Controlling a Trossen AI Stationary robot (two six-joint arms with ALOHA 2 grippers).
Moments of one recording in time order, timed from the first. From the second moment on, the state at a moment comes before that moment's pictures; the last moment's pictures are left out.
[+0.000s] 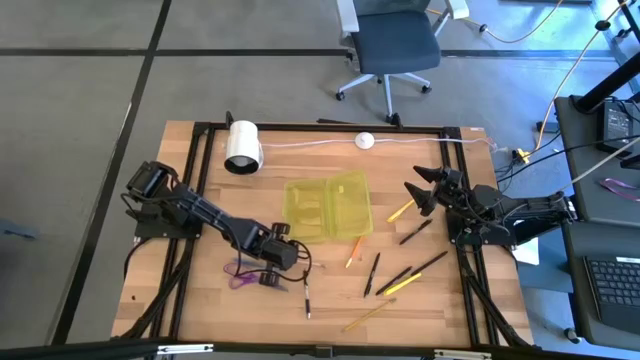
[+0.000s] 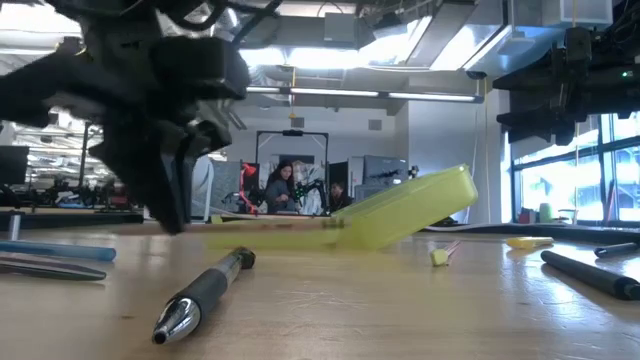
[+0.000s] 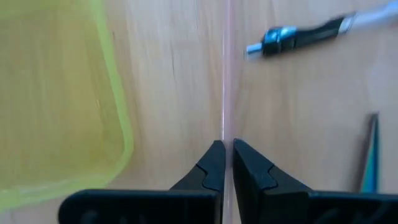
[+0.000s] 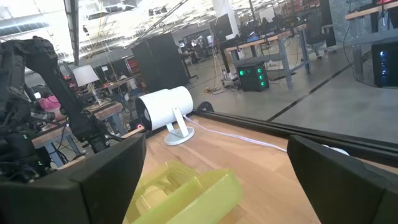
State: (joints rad) left arm -0.38 1.70 0.94 -0.40 -0.14 -0.22; right arm 0.08 0.00 0.01 0.08 0.64 0.31
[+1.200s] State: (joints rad) left arm -0.06 1.82 1.14 -0.05 -0.24 -1.07; right arm 0.08 0.00 0.01 0.08 0.63 0.31
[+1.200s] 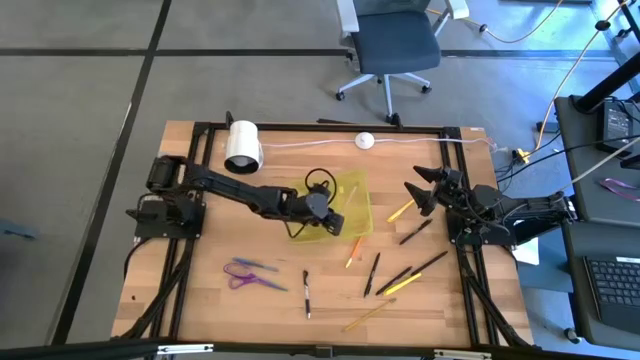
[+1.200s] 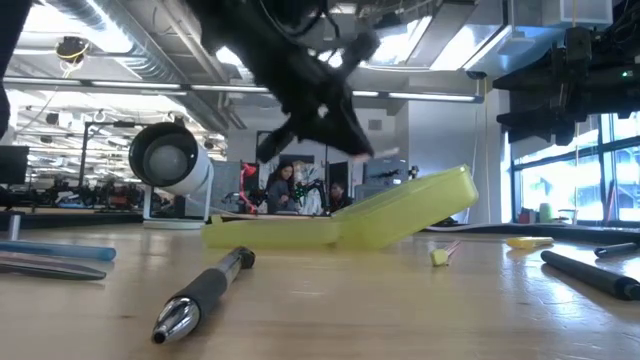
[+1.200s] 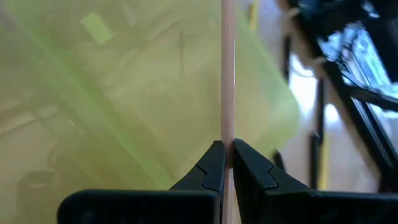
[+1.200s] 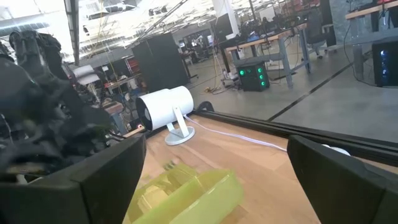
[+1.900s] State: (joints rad) left arm 0.00 1.93 1.15 0.06 -0.30 -1.00; right arm 0.08 0.00 0.01 0.08 0.63 0.31
